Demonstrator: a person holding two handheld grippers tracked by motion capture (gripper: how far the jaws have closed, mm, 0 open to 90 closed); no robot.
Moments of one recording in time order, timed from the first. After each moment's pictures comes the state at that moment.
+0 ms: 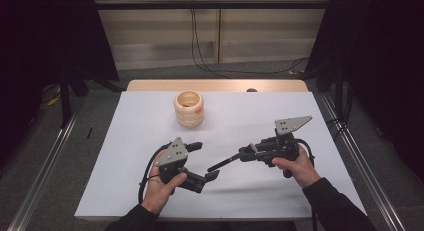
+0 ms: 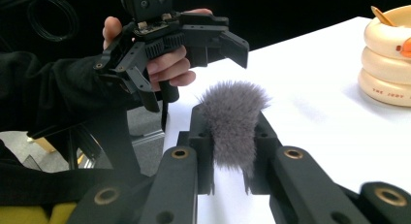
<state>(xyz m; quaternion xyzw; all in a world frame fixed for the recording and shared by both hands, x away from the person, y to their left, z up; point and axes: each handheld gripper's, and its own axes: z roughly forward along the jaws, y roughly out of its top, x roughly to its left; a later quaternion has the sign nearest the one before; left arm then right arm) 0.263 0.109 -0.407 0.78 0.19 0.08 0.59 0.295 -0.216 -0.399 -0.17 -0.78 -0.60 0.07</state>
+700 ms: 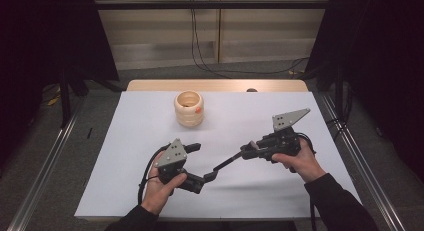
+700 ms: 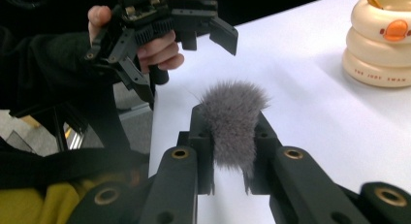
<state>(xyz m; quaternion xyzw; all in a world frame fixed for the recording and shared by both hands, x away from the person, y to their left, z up) 0.265 0.109 -0.412 0.79 0.19 0.08 0.58 0.300 -0.214 -0.379 -0.17 -0.82 -0.54 0.06</state>
